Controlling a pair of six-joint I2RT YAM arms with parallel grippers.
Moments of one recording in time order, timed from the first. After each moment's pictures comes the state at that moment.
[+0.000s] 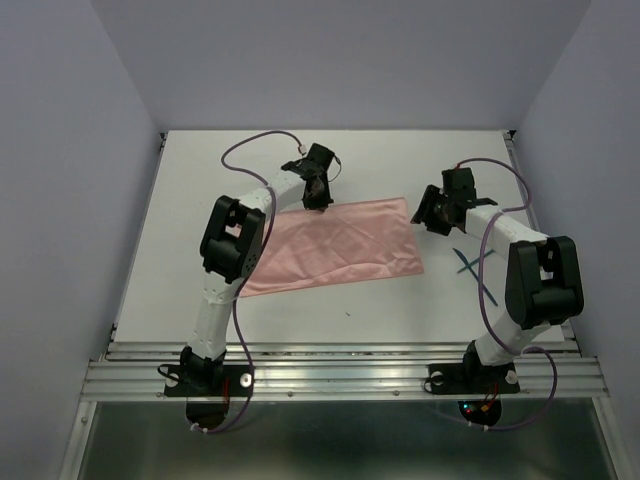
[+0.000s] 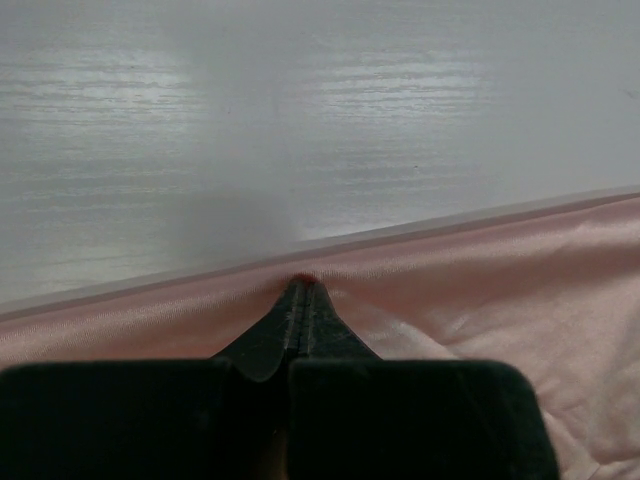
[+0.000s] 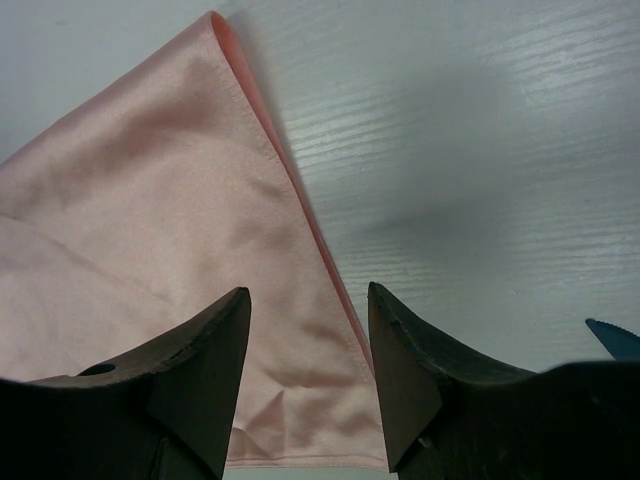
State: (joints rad) left arm -0.52 2.25 1.82 -0.57 -0.09 -0.58; right arm 0.12 1.65 1.04 -0.29 -0.06 0.53
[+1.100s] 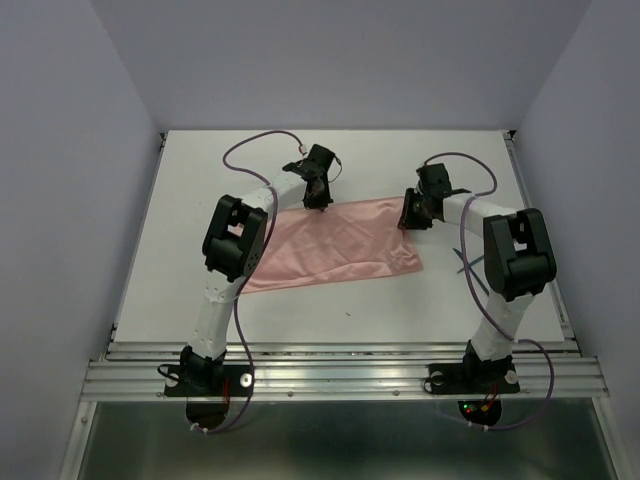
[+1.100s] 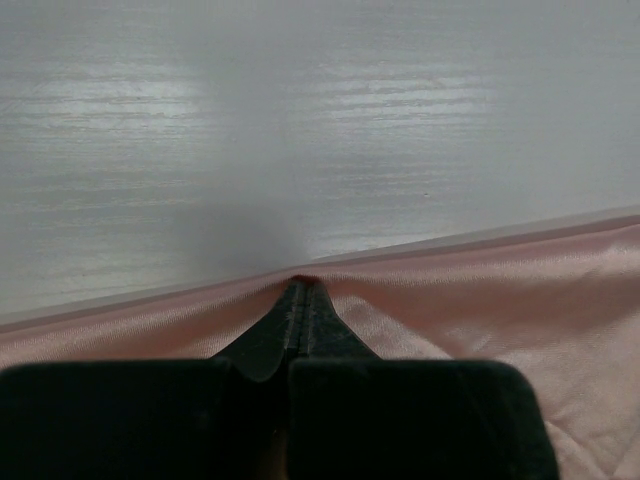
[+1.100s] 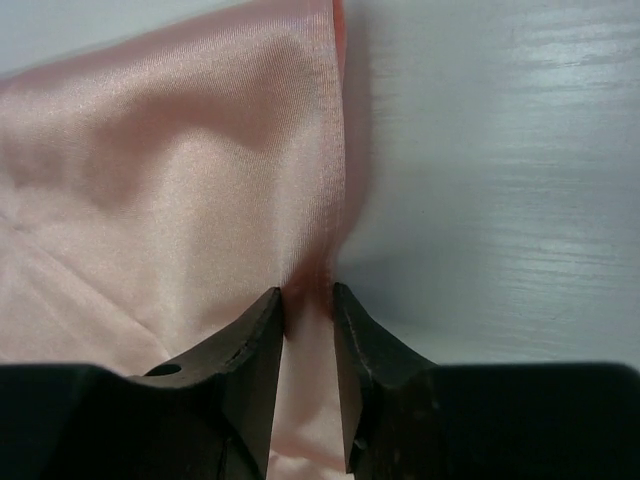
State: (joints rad) left arm -0.52 2.29 1.84 -0.55 -0.11 -0.56; right arm 0.20 1.89 1.19 -0.28 -0.13 0.37
